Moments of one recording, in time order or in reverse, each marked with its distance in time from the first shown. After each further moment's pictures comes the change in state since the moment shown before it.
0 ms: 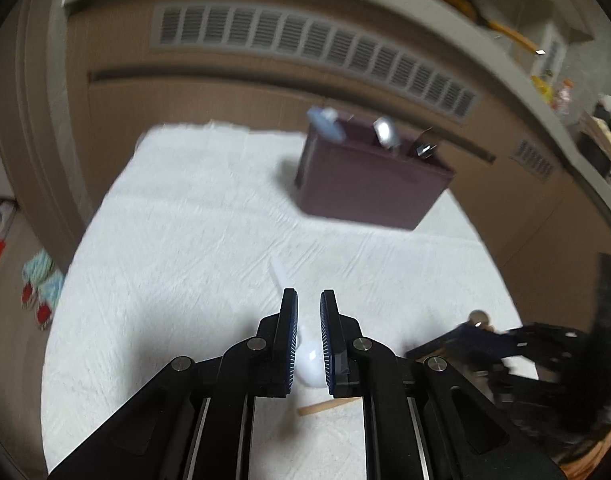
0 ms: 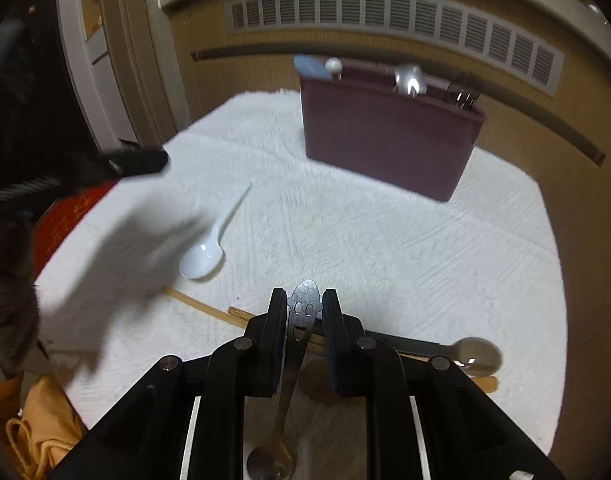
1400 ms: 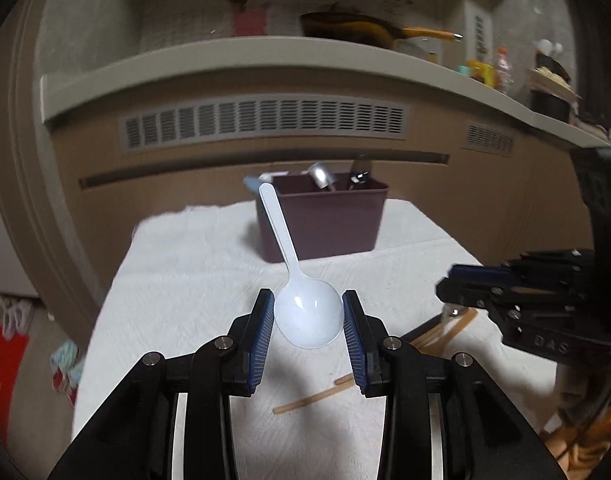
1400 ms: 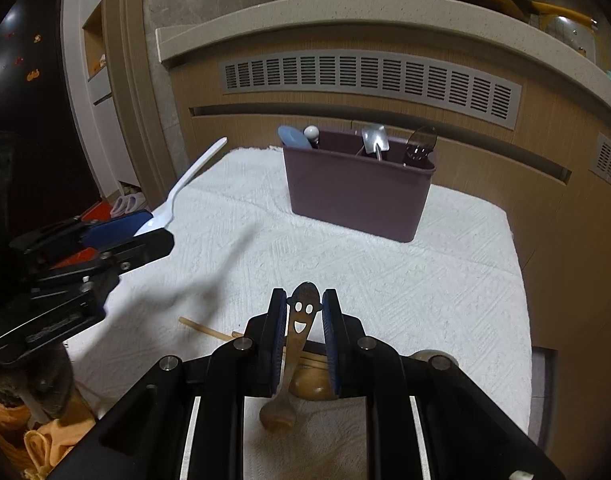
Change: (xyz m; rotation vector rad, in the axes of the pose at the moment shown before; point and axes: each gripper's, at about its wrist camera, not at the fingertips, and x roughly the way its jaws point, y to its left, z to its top) left arm -0.067 -0.076 -0.040 0.310 -0.276 0.027; right arm -0.052 -0.011 0.002 0.044 -0.166 -0.024
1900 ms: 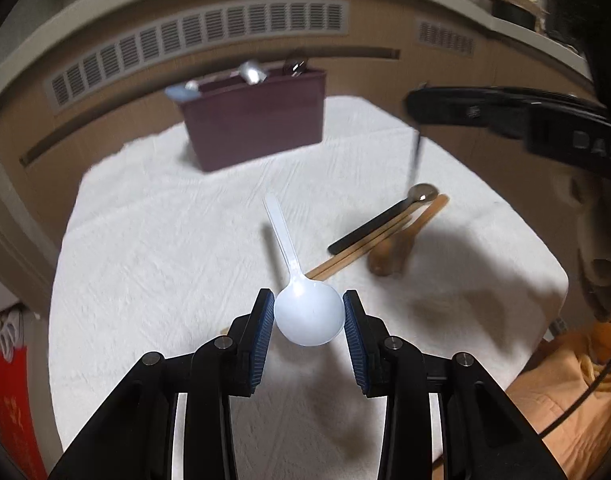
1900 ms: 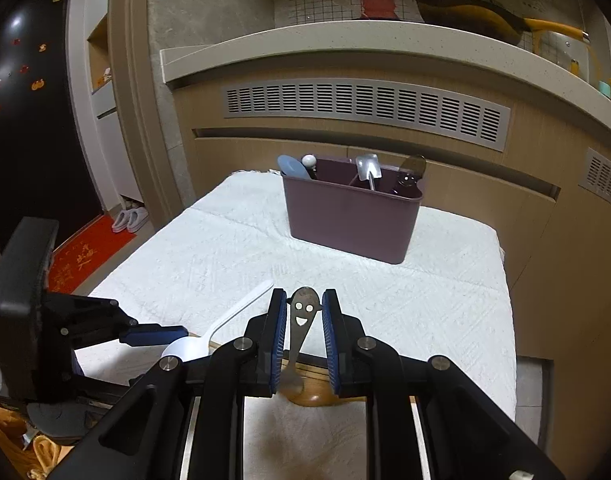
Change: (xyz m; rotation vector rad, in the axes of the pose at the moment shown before) left arm 0.040 -0.026 -0.042 0.118 0.329 -0.113; right arm -0.021 -0.005 0.009 0.000 -0.053 -0.003
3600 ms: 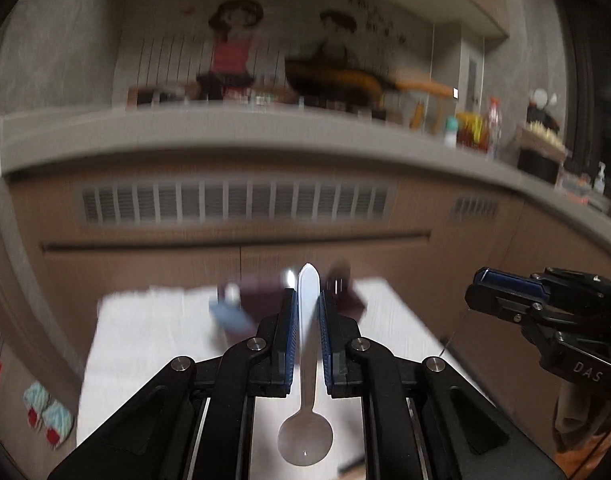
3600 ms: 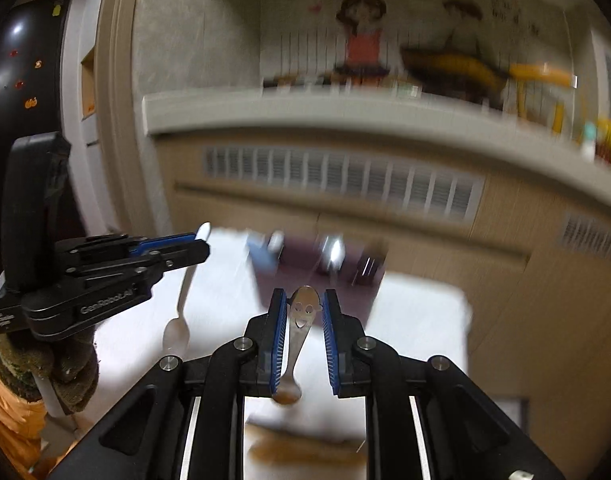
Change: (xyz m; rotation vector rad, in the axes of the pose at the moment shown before) left arm -0.077 0.062 0.171 -0.158 -0.487 -0.011; right arm -0.031 -0.026 0.091 -0.045 -0.163 -0.078
